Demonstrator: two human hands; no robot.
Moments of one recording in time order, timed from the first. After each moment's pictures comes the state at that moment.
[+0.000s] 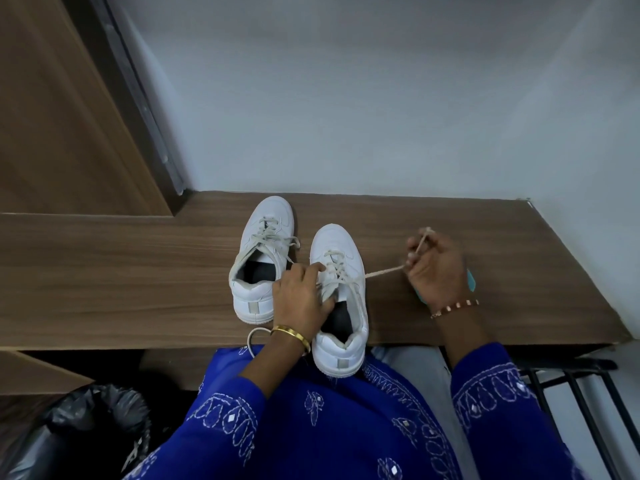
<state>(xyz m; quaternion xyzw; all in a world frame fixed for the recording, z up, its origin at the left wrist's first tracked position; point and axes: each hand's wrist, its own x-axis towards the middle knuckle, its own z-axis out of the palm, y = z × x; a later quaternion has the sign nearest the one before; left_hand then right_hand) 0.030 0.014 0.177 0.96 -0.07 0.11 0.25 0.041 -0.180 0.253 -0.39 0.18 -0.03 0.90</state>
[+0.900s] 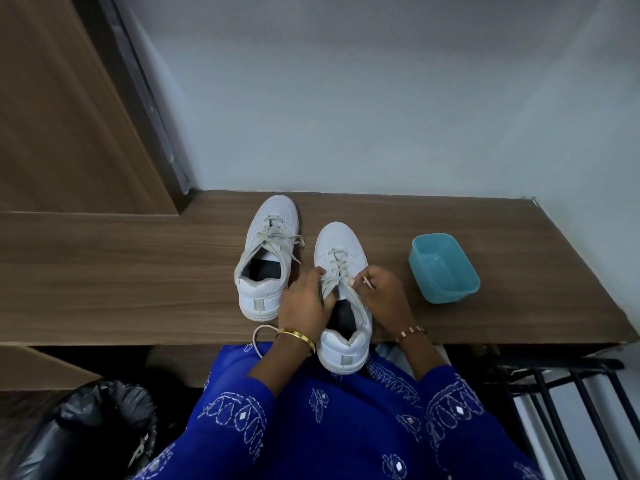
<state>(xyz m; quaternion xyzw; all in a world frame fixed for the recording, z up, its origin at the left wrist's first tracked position) 0.022 0.013 0.174 0.94 -0.06 0.06 0.32 0.027 -0.129 0.197 -0.89 0.05 0.00 0.45</state>
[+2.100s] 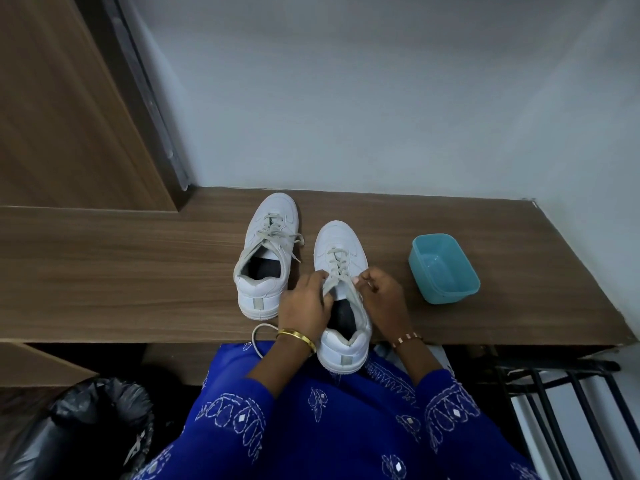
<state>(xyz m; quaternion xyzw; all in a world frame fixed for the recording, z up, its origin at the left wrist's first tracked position) 0.022 0.014 0.171 0.95 -0.07 0.07 0.30 0.022 -0.127 0.182 -0.86 0.08 -0.05 0.50</state>
